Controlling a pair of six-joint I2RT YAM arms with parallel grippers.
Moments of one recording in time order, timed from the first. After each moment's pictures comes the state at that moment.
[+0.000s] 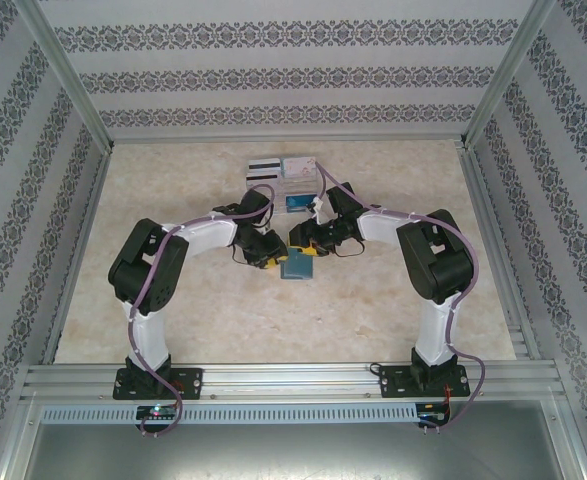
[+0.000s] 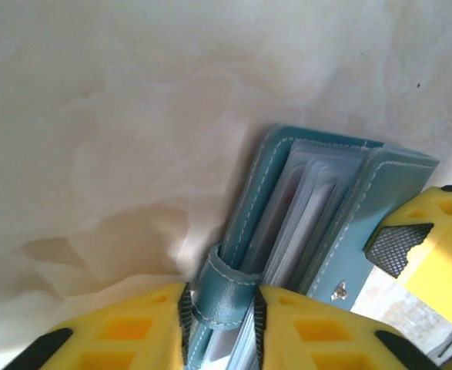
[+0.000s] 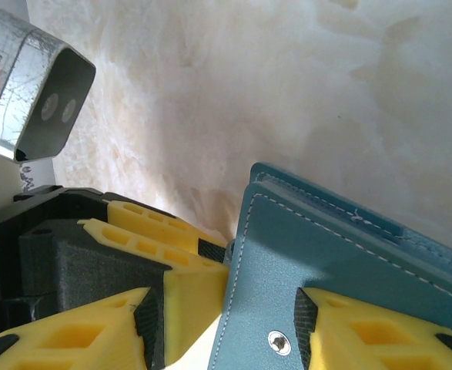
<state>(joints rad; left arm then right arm) -0.49 1.93 1.21 -0.49 0.43 -0.92 0.41 1.96 1.14 -0.22 -0.82 0.57</state>
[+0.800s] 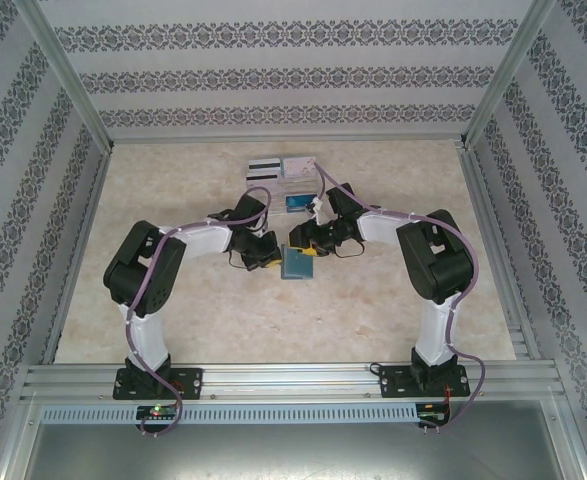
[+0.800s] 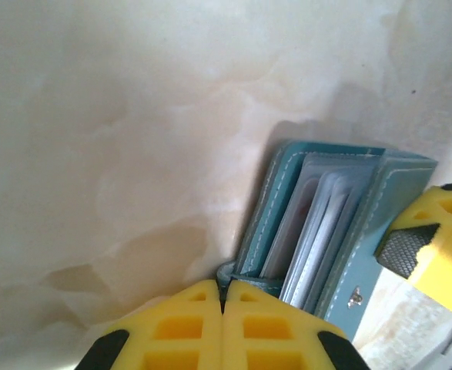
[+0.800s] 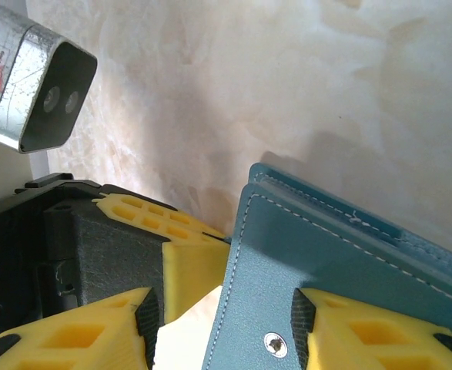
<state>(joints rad) -0.47 1.89 1.08 -0.31 0.47 -0.90 0.41 1.96 1.13 -0.21 -0.81 0.54</state>
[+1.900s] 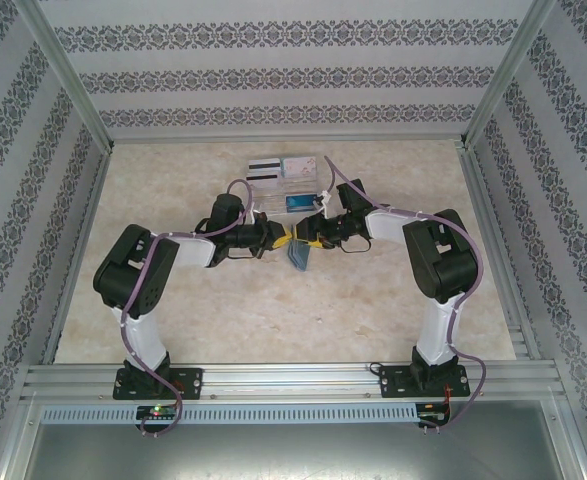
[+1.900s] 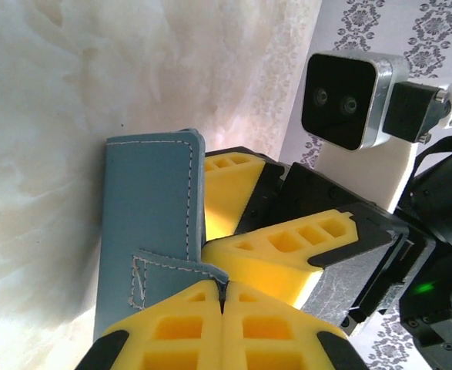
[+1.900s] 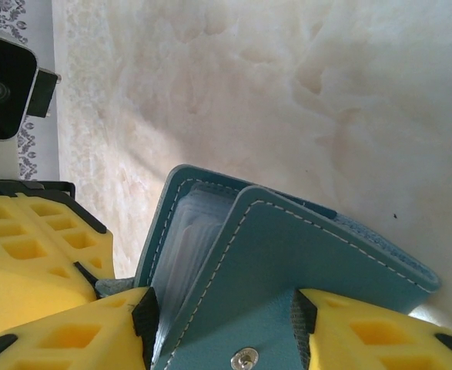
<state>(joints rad) -0.38 1.86 0.86 0.49 0.79 -1.30 0.36 1.95 1.12 -0.15 -0.83 0.52</state>
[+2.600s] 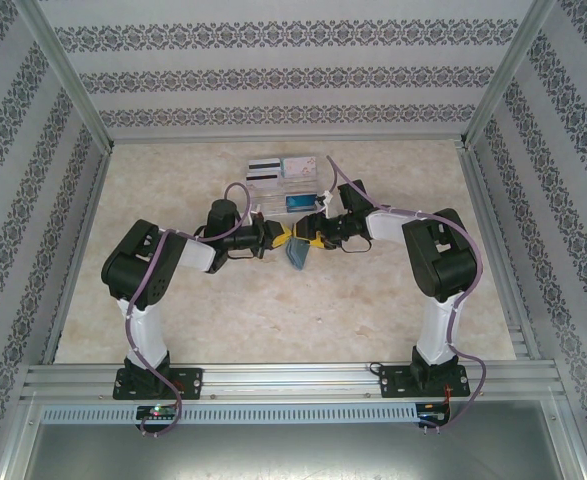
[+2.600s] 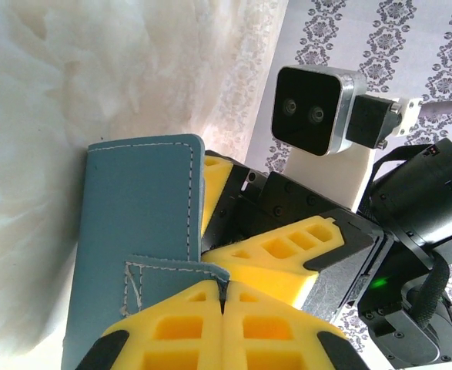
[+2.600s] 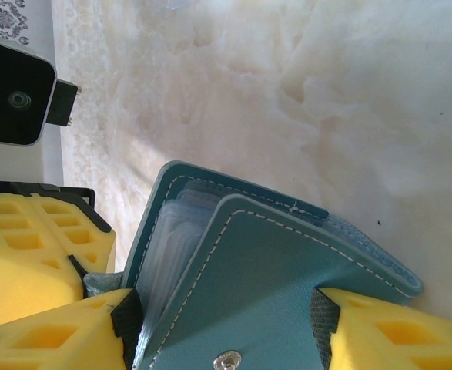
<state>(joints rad) -0.36 1.93 0.80 0.76 0.82 -1.44 0.35 1.96 1.10 -0.10 -0.84 0.57</state>
